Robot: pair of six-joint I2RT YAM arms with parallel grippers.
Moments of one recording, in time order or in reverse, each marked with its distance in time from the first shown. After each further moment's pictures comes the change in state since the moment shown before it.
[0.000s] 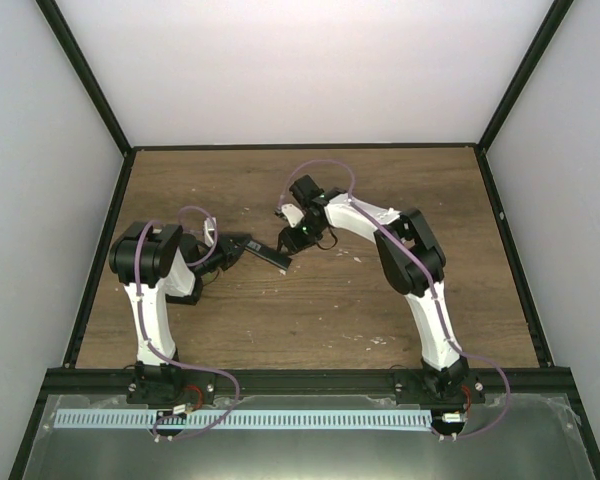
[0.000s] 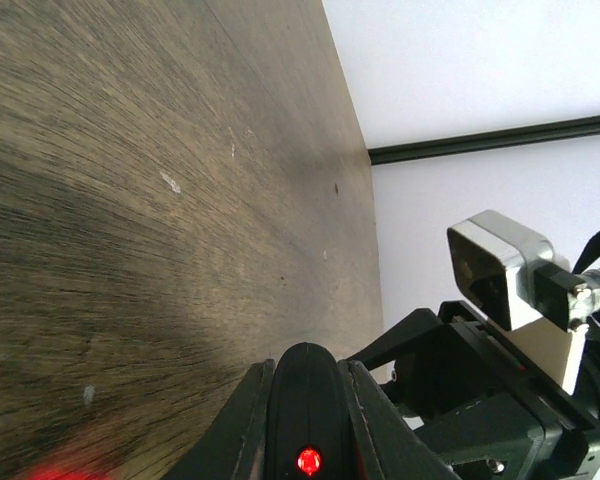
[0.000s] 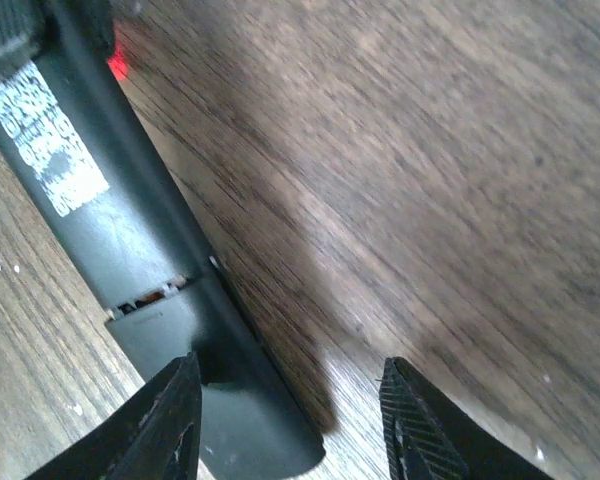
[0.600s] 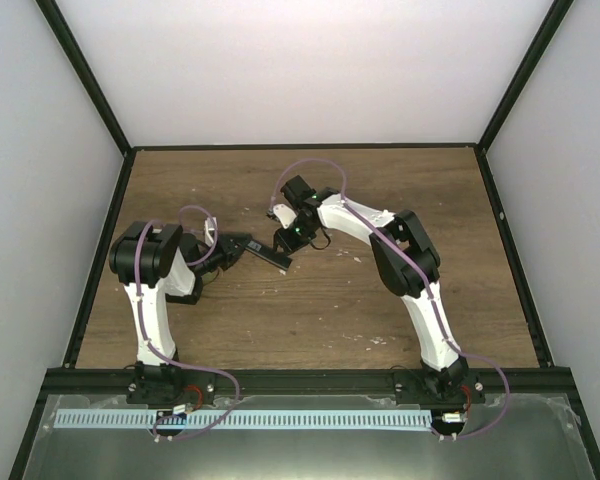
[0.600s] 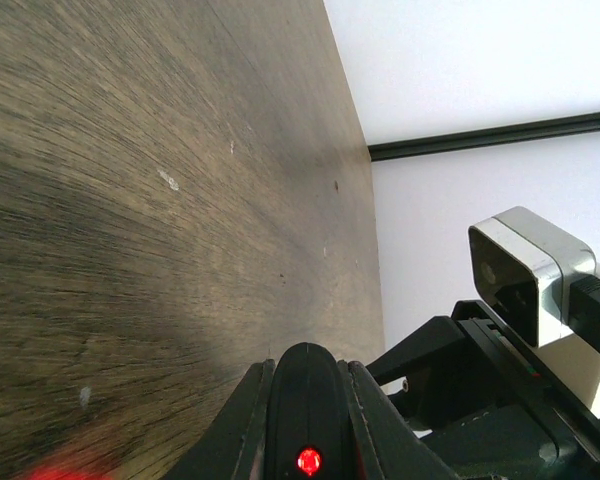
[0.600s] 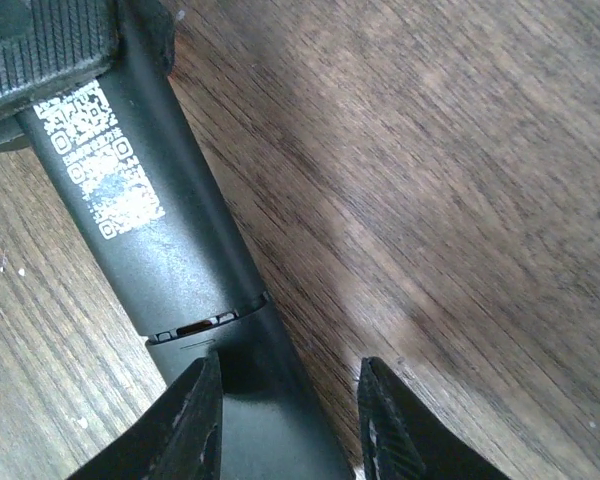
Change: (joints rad) left arm 0.000 0.000 0.006 -0.010 0.010 0.000; right arm 0.042 0.028 0.069 -0.029 0.045 -0.042
